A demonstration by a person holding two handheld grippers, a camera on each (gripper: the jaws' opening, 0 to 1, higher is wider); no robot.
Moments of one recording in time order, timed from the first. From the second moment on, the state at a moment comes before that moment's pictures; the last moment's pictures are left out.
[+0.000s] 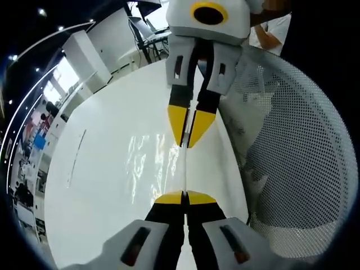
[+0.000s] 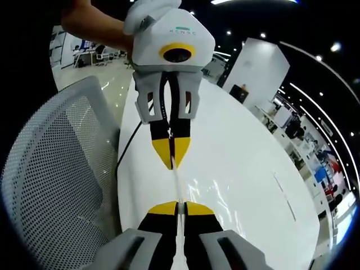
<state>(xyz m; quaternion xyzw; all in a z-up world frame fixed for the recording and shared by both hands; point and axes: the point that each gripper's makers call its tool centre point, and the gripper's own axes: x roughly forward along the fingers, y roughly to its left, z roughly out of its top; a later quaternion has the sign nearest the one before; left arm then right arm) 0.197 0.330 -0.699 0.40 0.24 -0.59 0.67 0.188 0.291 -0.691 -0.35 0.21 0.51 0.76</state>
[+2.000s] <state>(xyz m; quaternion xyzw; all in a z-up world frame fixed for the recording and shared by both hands) 0.198 0.342 -0.702 0.38 0.25 -0.57 0.68 0.188 0.283 -0.694 -0.34 0.21 0.50 0.77</state>
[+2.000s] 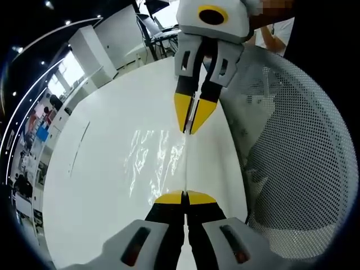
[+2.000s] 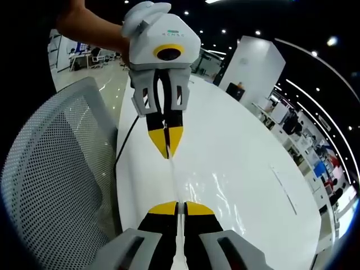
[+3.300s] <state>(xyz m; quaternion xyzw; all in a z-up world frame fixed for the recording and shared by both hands) 0.200 0.349 -0.703 0.38 0.26 -0.56 0.69 0.188 0.276 -0.694 -0.34 0.22 0.49 0.78</state>
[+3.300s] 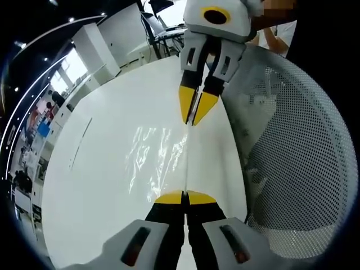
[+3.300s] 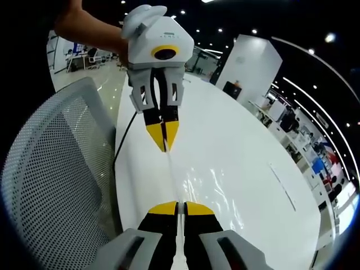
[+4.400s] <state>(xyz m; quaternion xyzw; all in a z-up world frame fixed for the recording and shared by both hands) 0.203 0.361 -0.703 0.37 0.27 -0.55 0.70 0.188 0.271 -0.696 -0.33 0.22 0.48 0.78</state>
